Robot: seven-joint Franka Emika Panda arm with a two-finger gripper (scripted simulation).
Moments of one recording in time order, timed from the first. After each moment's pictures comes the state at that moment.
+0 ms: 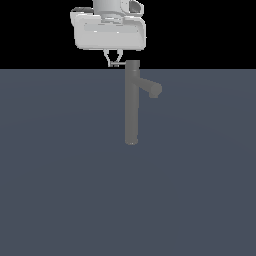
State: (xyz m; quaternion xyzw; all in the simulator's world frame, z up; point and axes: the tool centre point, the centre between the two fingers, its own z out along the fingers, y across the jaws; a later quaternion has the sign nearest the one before) arm 0.045 0.047 0.301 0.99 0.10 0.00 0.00
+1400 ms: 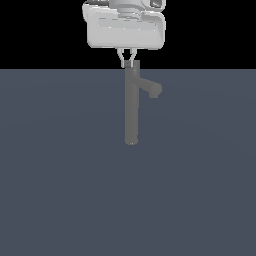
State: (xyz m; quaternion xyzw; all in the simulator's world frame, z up) arm 0.003 0.003 0.300 0.99 0.13 0.01 0.00
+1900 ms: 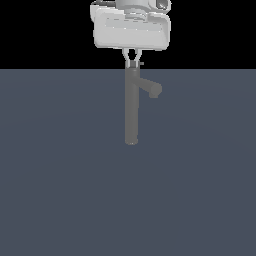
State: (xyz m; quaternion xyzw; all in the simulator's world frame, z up) arm 0.006 -0.011 0.299 0.99 0.13 -0.01 -0.01
